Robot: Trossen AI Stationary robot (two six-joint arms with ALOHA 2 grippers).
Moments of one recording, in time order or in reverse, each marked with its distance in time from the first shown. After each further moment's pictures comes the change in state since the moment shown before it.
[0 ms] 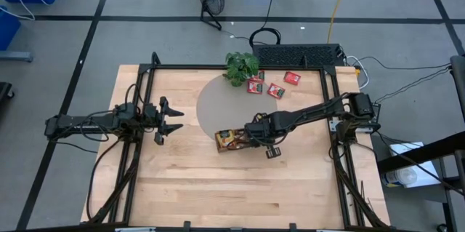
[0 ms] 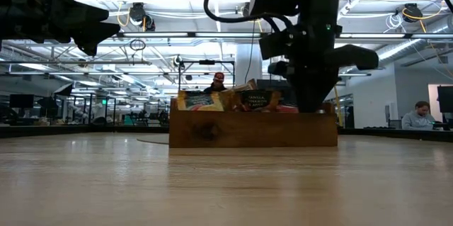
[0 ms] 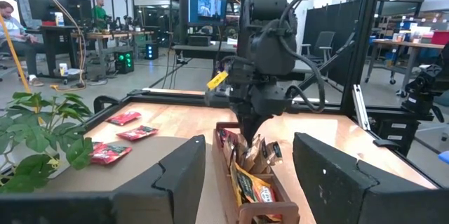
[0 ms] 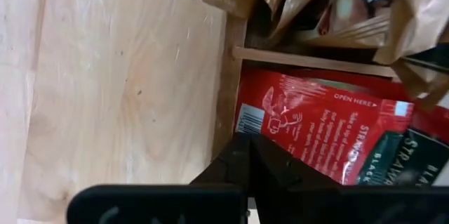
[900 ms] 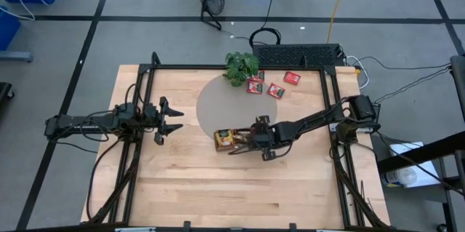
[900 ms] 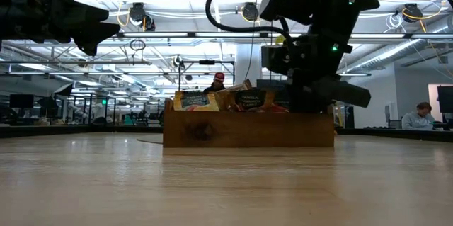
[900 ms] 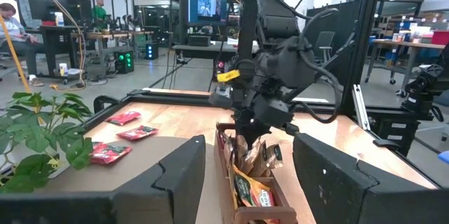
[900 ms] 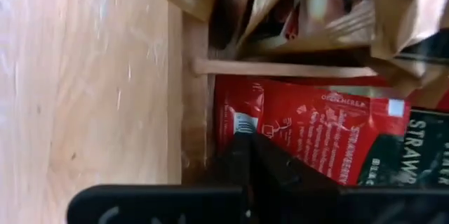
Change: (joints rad) left arm 0.000 0.000 0.000 0.000 0.000 0.000; right arm 0.086 -0.002 -0.152 0.286 0.276 0.136
